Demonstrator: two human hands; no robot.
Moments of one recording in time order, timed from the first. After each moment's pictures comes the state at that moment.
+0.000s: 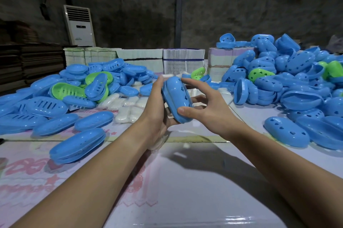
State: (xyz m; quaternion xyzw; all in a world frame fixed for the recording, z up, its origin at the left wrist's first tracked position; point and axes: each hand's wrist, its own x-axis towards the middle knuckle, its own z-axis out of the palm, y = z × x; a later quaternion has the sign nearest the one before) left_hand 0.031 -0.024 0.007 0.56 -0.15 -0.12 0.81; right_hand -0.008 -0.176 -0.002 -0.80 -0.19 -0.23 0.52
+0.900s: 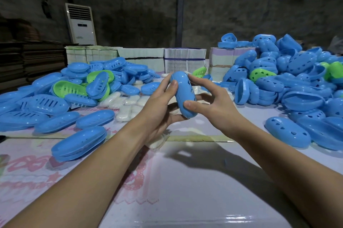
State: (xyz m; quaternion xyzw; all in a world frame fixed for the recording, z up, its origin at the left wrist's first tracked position) left_hand 0.036 -0.016 0.002 0.53 -0.27 -0.14 0.79; right_hand -0.012 -0.178 0.004 -0.77 -0.17 -0.24 0.56
